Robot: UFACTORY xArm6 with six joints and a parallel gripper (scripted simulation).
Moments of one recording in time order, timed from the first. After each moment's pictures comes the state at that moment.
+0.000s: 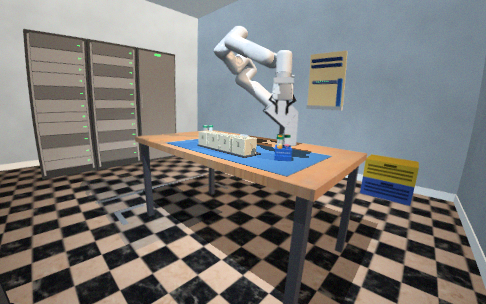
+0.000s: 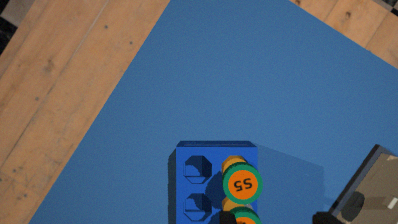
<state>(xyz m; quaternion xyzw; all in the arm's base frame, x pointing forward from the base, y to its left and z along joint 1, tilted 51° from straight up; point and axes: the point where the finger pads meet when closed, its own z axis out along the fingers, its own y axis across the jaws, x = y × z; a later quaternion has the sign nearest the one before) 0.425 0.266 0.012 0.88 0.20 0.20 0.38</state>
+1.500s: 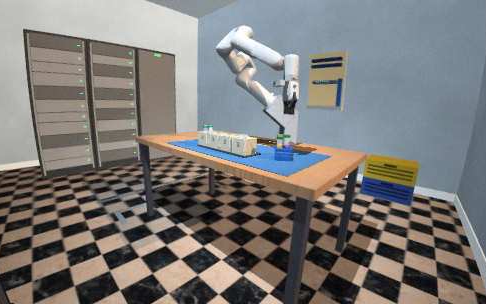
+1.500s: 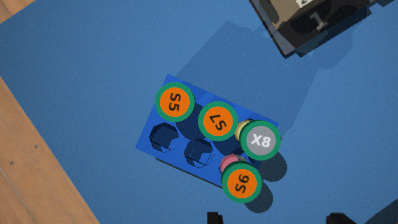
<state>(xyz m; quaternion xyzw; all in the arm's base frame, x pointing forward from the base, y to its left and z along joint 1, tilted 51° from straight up) 0.350 0.251 -0.034 0.85 -0.32 0.37 0.22</state>
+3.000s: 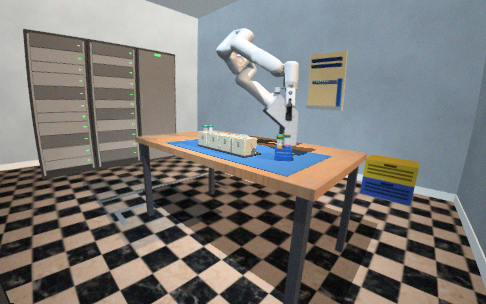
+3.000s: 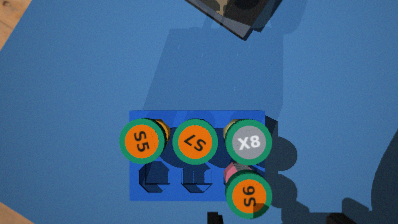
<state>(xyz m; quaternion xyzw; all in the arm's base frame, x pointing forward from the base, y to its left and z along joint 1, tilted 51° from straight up) 0.367 0.231 -0.055 0.76 -0.48 0.41 0.13</state>
